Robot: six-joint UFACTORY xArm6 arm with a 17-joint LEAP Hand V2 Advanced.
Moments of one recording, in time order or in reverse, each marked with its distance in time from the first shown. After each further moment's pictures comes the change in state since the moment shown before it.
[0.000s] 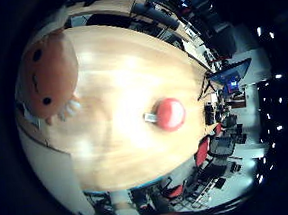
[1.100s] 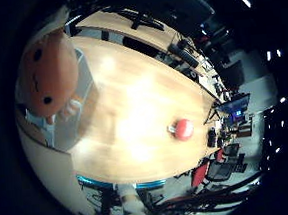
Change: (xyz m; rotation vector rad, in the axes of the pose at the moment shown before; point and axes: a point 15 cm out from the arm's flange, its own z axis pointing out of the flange) arm -0.183 0.025 -0.067 0.052 -0.120 -0.334
